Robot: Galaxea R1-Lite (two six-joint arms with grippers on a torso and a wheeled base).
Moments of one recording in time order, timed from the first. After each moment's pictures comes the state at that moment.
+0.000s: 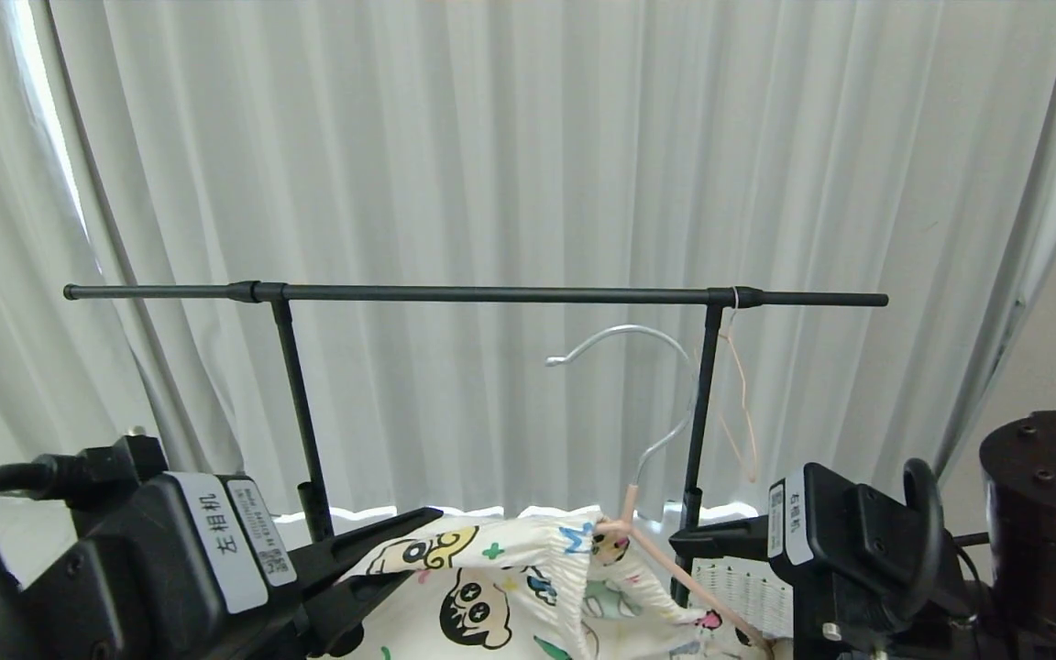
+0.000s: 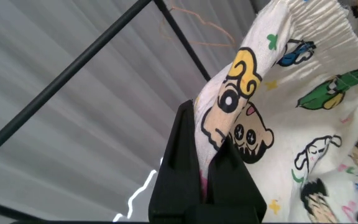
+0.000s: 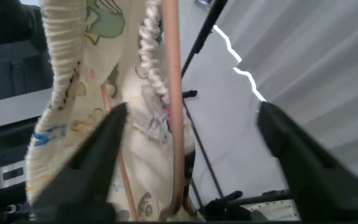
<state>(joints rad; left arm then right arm) -1.02 1.16 -0.49 -0.43 0.25 0.43 1.04 1.42 -0.62 -0.37 0.16 -0.16</state>
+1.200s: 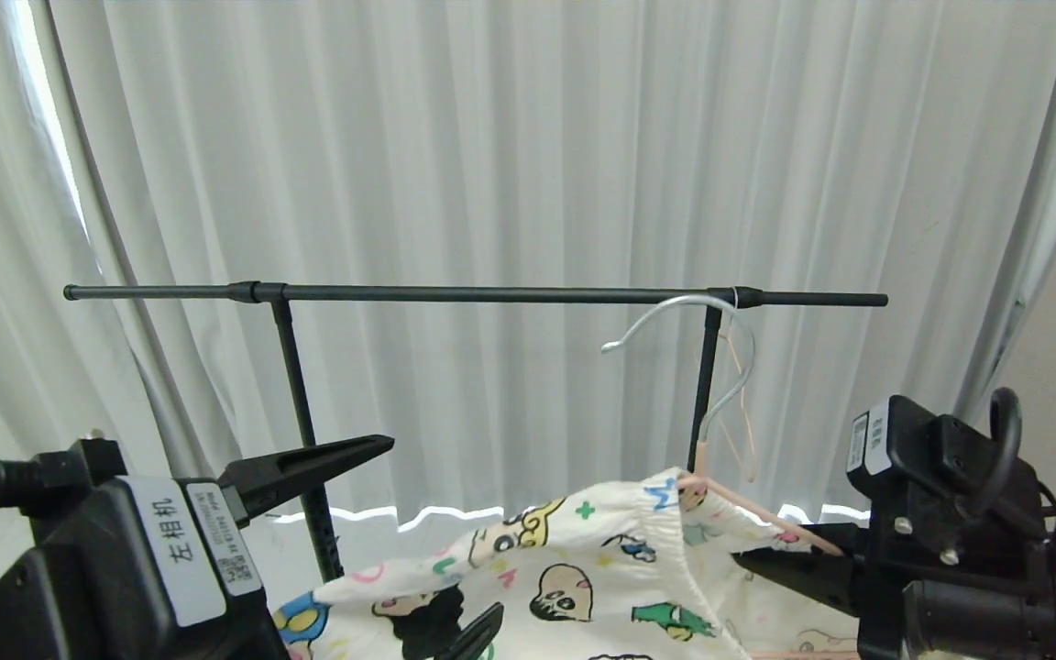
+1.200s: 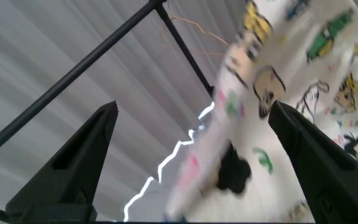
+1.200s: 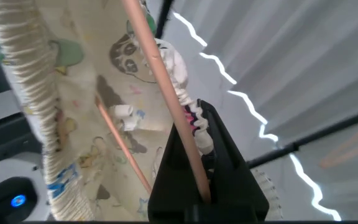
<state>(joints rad) -1.03 1.15 -0.46 -0.49 0.26 0.42 0.90 1.31 -0.64 -0.24 0.10 -0.16</state>
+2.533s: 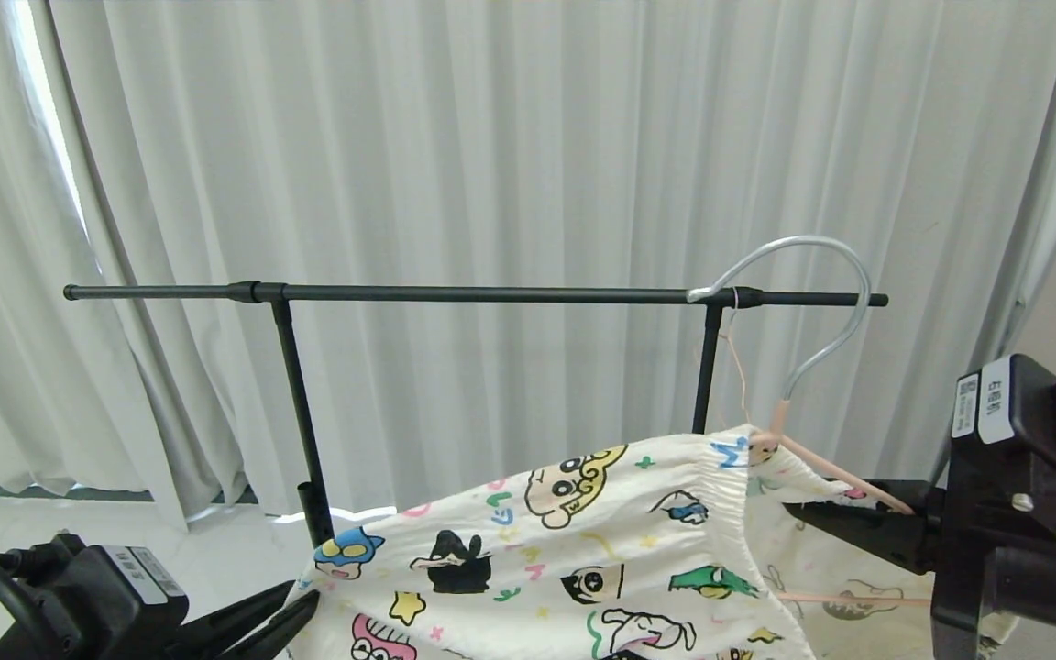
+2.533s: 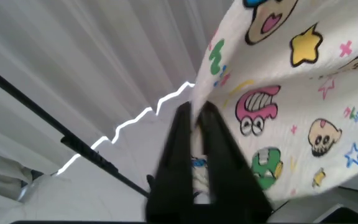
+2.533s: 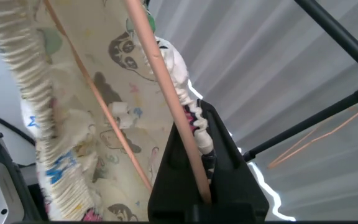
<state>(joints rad) -0.77 1.02 -0.16 -0.49 0.26 0.19 0.84 1.21 -0.64 -0.24 0.08 -0.28</state>
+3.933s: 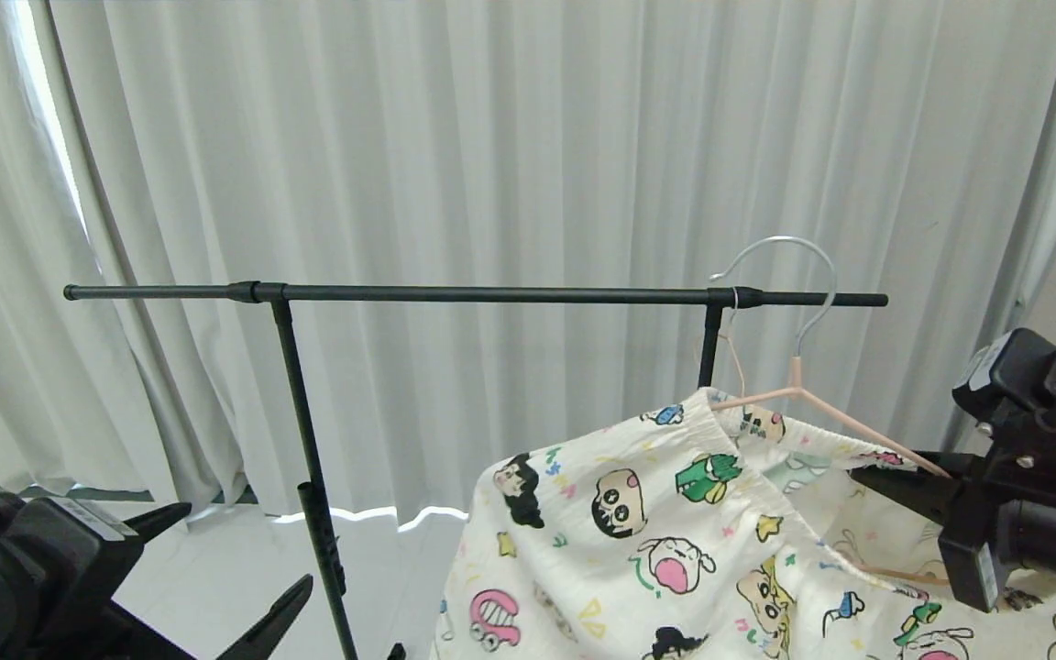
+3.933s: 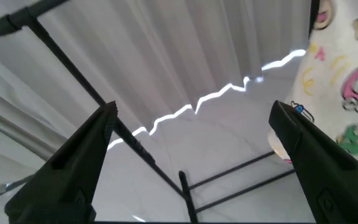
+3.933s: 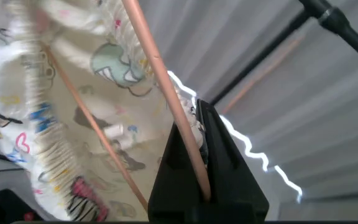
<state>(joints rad) -0.60 0.99 -0.18 -0.49 0.31 0.27 0.70 1.19 -0.65 -0.15 -0.09 -0.25</state>
